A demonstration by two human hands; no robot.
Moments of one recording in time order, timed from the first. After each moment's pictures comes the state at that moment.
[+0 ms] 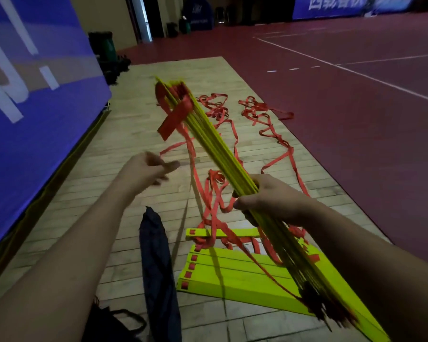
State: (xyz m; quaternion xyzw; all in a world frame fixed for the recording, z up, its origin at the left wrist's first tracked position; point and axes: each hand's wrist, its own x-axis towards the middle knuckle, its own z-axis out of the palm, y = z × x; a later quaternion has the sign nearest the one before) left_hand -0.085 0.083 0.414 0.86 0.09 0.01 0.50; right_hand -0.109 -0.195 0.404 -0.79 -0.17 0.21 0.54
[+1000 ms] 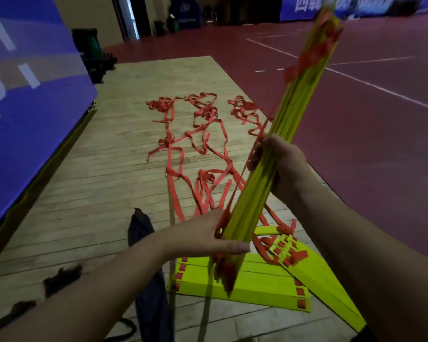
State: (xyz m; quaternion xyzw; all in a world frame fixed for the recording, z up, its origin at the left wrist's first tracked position) left_hand -0.144 -0.012 0.377 0.88 -0.22 -0.29 0.31; right_hand -0.079 -0.207 0.416 -0.48 0.00 0.01 0.88
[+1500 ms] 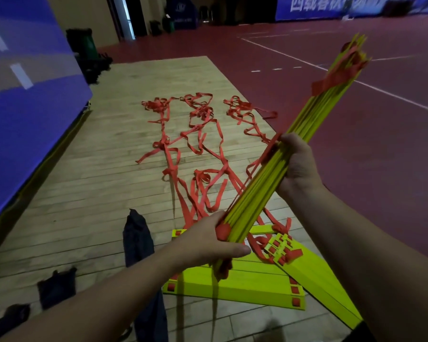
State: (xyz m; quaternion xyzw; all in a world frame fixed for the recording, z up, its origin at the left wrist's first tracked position) left_hand -0.161 -0.037 0.361 0.83 -0.12 -0.24 0.49; right_hand -0.077 -0.228 0.414 -0.37 0.13 -0.04 0.92
